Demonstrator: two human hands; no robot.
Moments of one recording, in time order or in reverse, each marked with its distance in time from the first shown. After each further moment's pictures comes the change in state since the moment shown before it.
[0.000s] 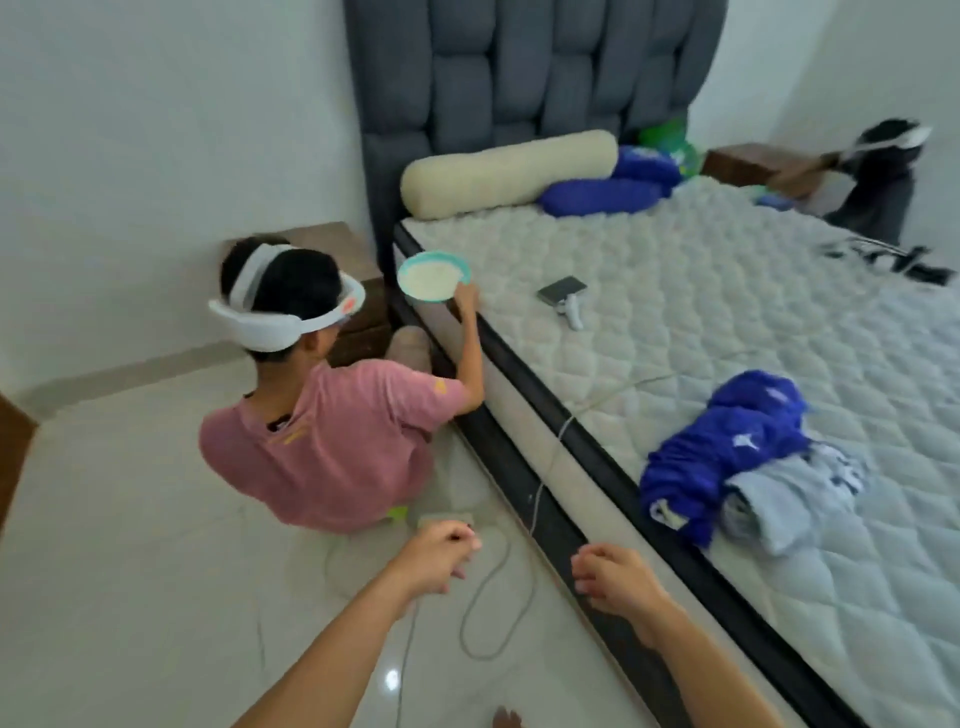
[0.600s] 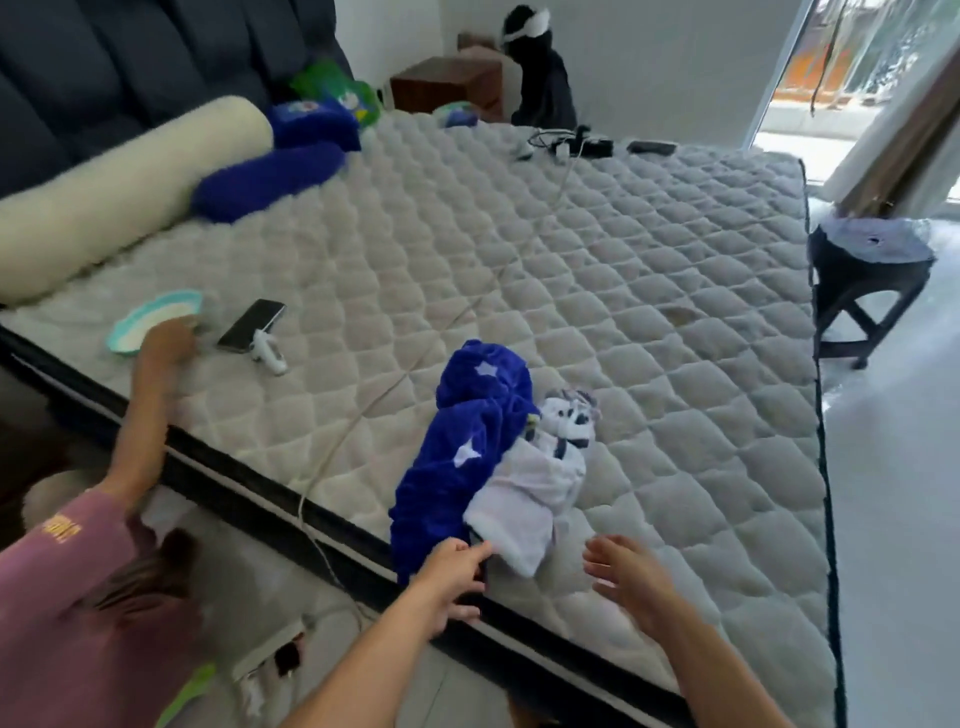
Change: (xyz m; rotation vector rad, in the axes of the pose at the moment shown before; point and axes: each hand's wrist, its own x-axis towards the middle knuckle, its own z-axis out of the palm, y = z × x) left_hand 0.170 0.203 0.340 0.100 -0.352 -0.248; right_hand 0.078 0.104 -0.329 0.641 0.479 0.241
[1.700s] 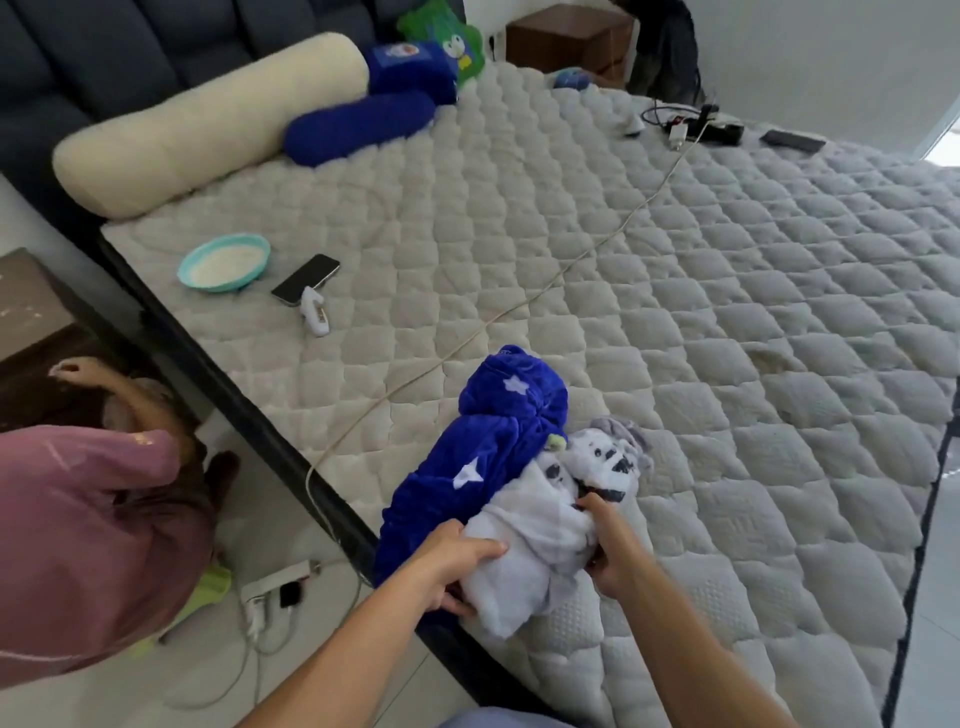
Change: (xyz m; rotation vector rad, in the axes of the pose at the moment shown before) left_hand 0.034 0.062 0.021 -0.055 0.085 -0.103; right_hand 0.111 -0.084 0.016 0.121 -0.129 0.199
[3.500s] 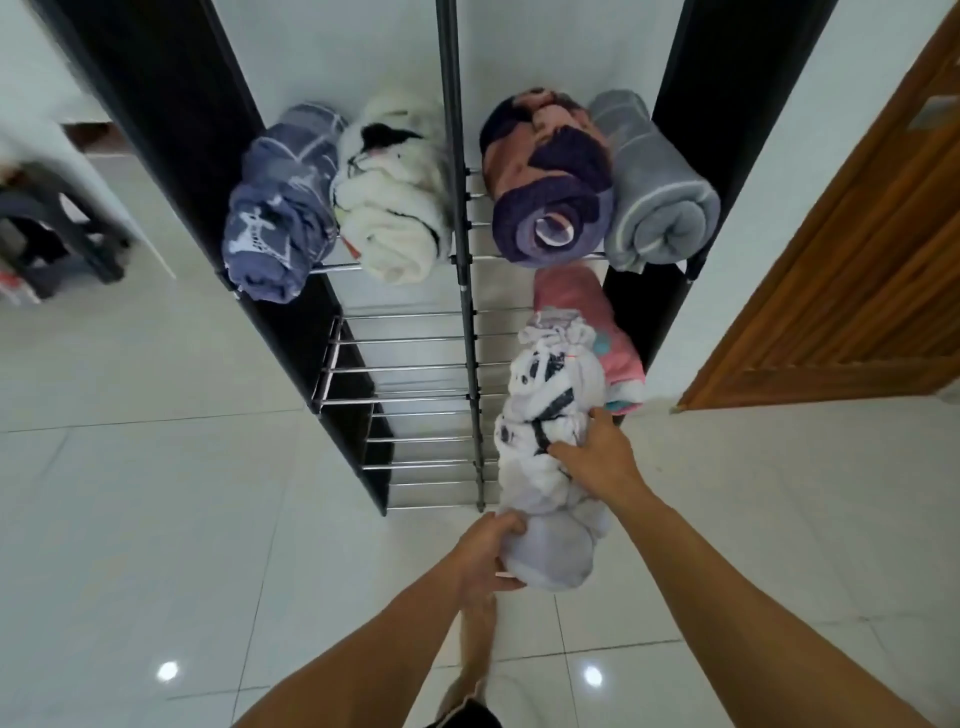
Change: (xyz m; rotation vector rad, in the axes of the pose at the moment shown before) left_hand -0.363 -0.761 -0.264 -2.191 1.240 0.209; right_hand -0.541 0.789 0.487 -1.974 -2.016 -0.908
